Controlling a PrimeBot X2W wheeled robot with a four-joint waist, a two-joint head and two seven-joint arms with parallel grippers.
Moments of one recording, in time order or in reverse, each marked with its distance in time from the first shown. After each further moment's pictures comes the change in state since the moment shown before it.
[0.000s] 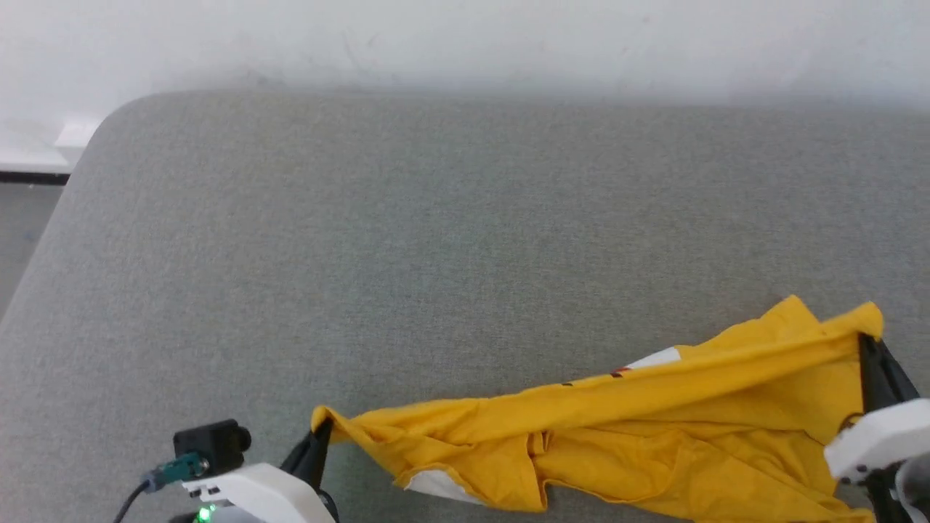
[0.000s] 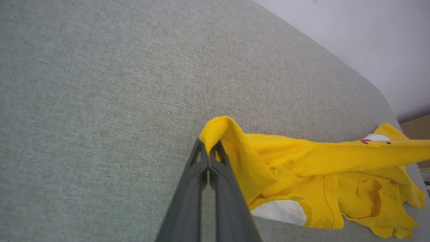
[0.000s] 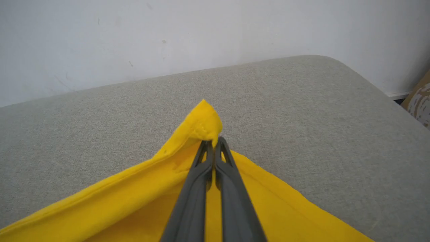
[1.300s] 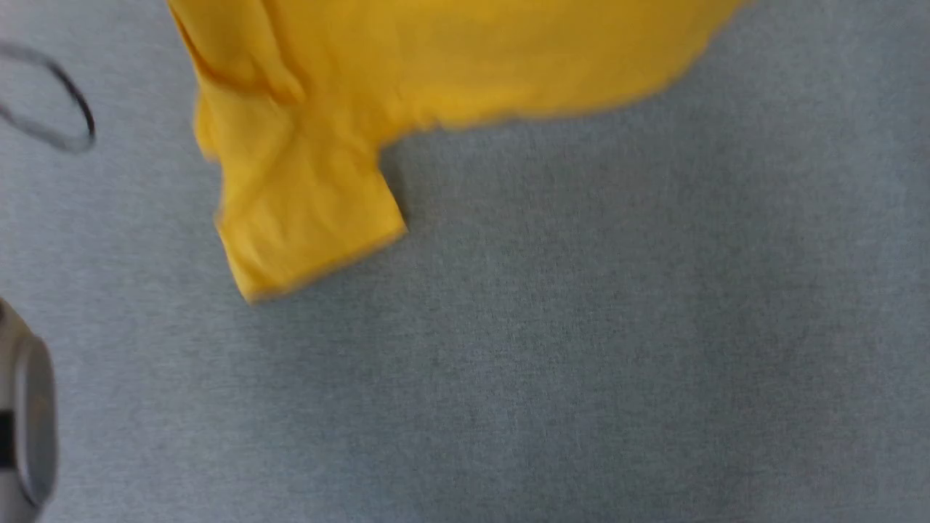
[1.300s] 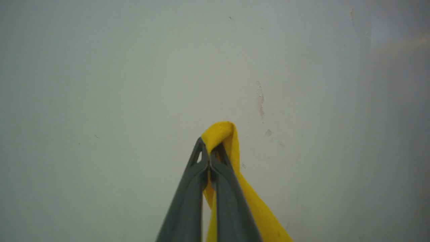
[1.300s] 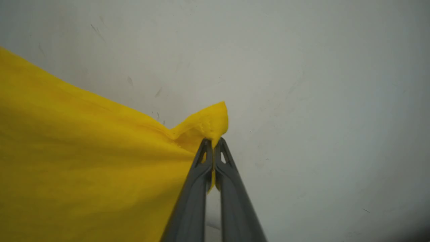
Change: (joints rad) left arm -1.431 0.173 0.137 0.184 0.108 -0.076 -0.049; right arm -1.113 -0.364 0.474 0.023 -0.057 0.000 0.419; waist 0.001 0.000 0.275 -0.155
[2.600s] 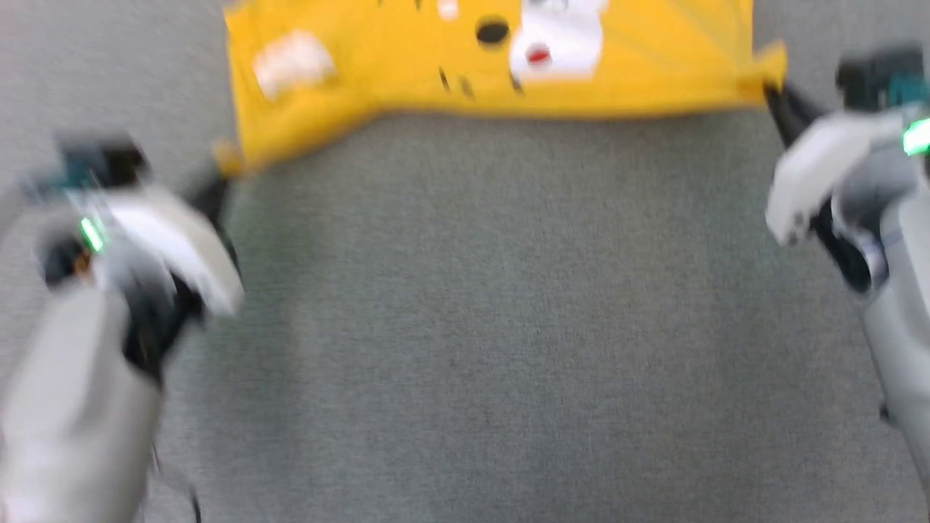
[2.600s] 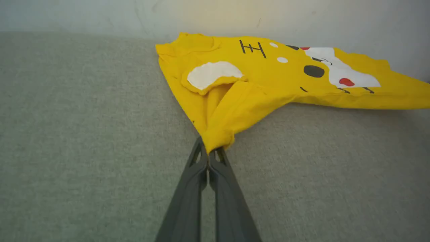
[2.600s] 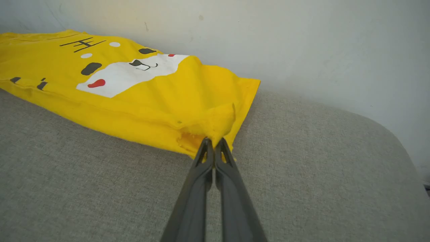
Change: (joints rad) left arm 0.677 0.031 -0.163 0.319 -0.107 -0.167 0.010; right arm 0.370 0.104 0.052 0.469 0.128 0.000 -0.367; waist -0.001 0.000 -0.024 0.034
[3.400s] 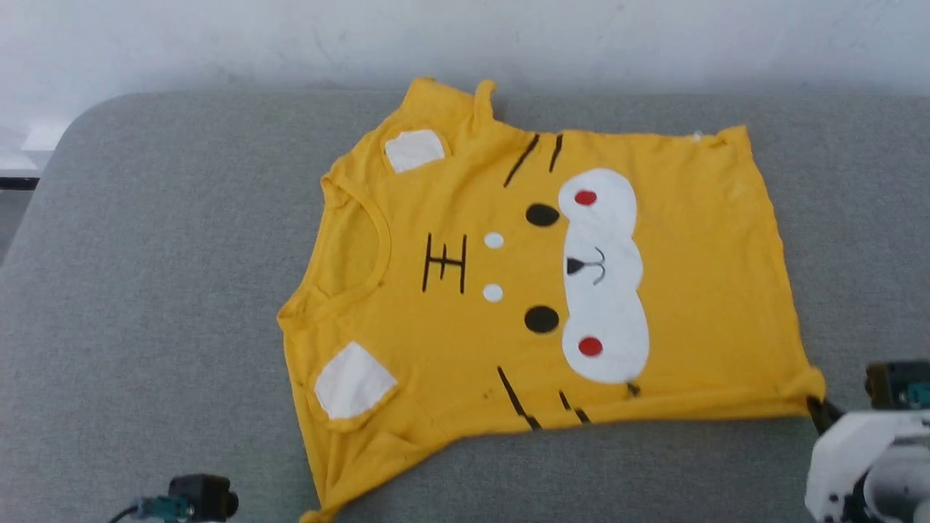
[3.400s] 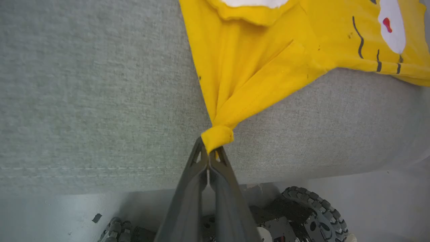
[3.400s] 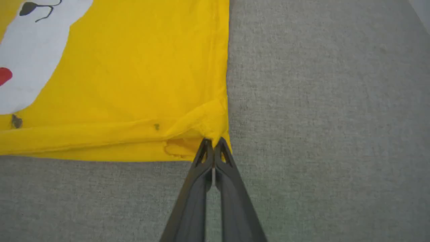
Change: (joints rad) left arm 0.835 0.016 -0.030 -0.495 -0.164 0.183 0.233; right arm 0.727 0.086 -0.332 -0.350 -0.080 0.000 0.195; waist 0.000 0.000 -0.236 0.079
